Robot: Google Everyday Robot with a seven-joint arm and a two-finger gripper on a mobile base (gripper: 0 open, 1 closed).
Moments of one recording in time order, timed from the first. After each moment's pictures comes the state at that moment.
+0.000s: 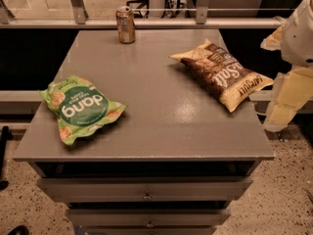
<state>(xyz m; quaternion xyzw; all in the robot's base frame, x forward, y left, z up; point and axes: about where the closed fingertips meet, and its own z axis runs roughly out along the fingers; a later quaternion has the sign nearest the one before) 0.438 -0.216 0.977 -0.60 0.78 -0.04 0.16</state>
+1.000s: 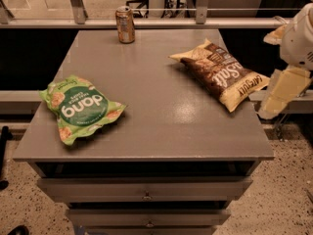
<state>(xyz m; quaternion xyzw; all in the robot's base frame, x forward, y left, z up) 0.486 -0.240 0.959 -0.59 0.78 -0.06 0.21</state>
